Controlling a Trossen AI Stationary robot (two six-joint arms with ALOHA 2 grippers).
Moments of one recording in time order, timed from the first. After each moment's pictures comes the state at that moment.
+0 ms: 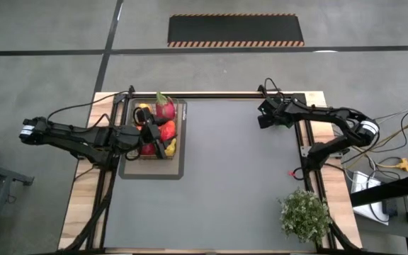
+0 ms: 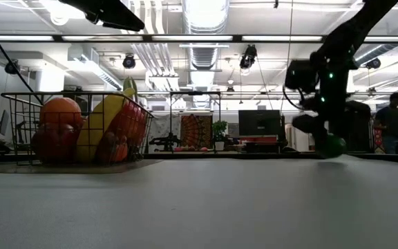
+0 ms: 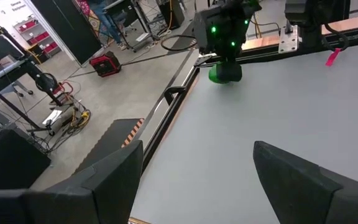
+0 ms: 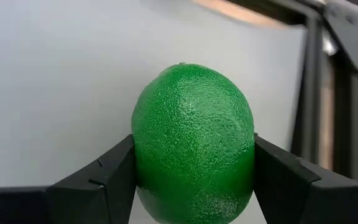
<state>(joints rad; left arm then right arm) -0.13 0.90 0.78 -0.17 -0.64 0.19 -0.70 1.42 0.69 -0.60 0.48 0.56</state>
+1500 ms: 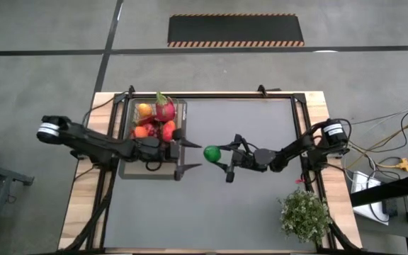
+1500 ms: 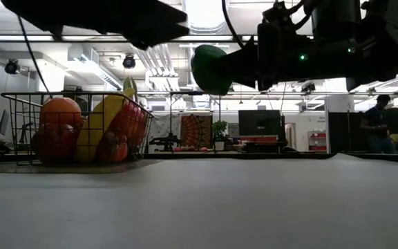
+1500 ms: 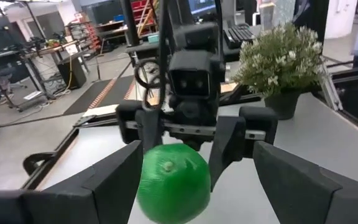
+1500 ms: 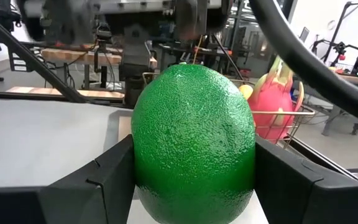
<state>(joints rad) -0.13 1.27 0.62 0.58 -0.16 0.17 0.16 1.79 0.54 1.30 0.36 -0.15</state>
